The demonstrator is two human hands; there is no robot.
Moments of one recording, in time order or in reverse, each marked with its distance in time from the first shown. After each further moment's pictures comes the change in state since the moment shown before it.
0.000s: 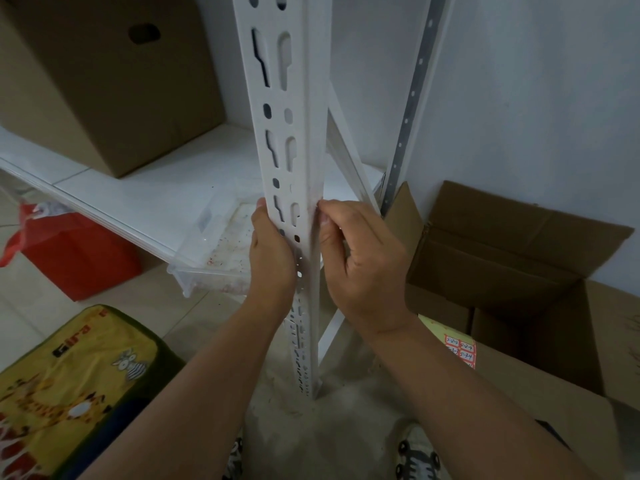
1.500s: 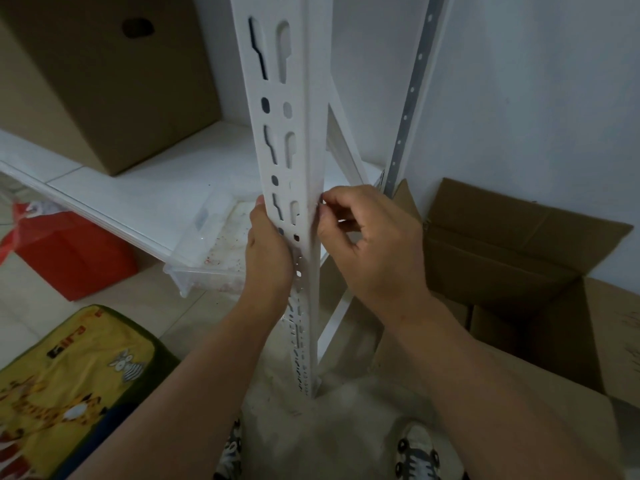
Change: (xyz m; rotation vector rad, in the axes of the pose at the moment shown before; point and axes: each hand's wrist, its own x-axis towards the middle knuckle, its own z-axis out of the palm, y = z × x) left_hand -0.003 0.003 -0.002 0.085 0.001 0.072; right_hand 0.018 0.006 -0.011 0.007 -0.143 0.015
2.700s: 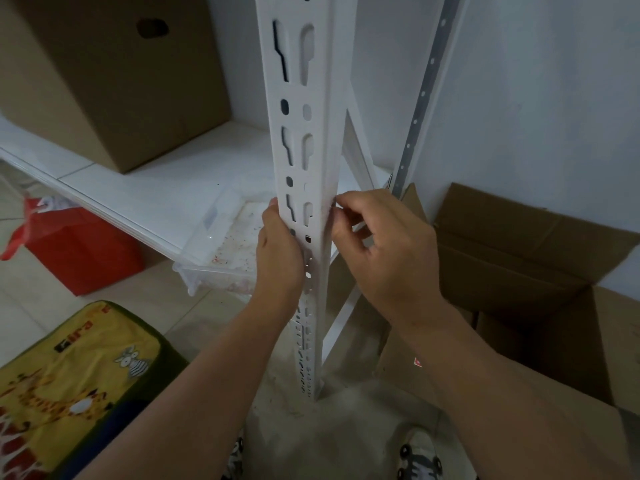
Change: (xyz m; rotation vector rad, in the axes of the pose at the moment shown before) left_hand 0.001 0.002 0.000 -0.031 0.018 -0.039; right_hand -0.001 0.004 -0.001 -0.101 -0.013 -0.091
